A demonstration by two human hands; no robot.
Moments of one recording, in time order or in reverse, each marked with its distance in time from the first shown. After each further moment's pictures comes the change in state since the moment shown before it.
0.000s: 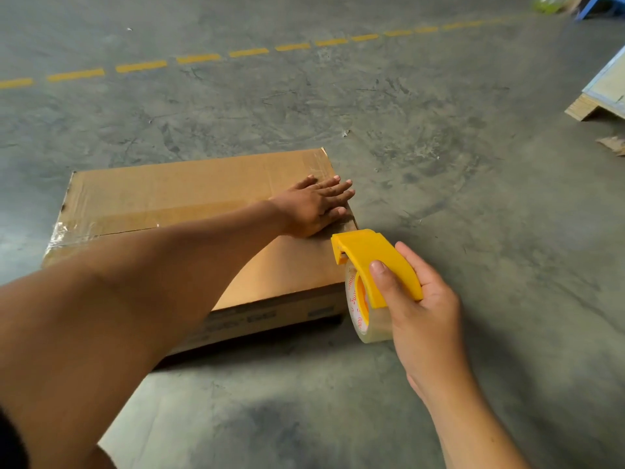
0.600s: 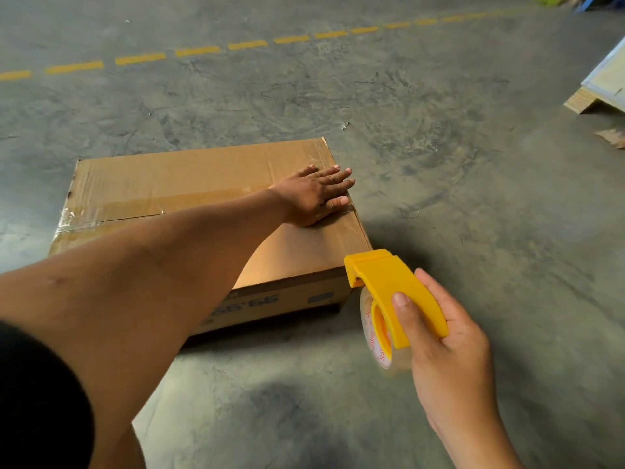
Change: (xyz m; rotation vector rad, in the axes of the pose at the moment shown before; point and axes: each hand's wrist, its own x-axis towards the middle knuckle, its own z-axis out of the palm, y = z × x) left_hand 0.000 0.003 -0.001 0.058 -0.018 0.007; right_hand -0.051 0.010 -0.030 -0.093 0.091 0.000
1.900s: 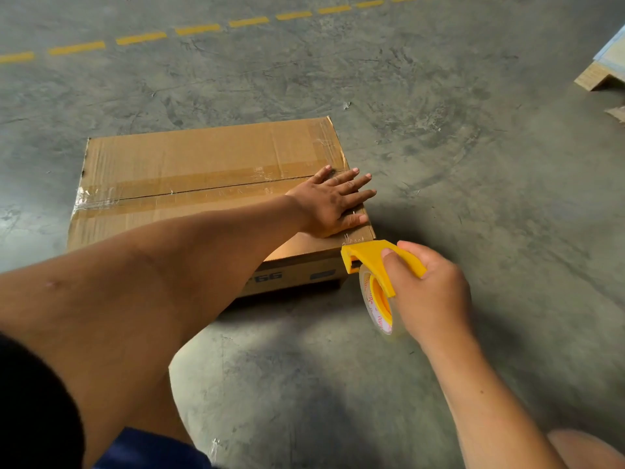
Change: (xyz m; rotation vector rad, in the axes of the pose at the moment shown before) left_hand -0.025 0.066 0.012 0.121 -0.074 0.034; right_hand 0.021 -0.017 -0.005 -0.369 -0.049 0.029
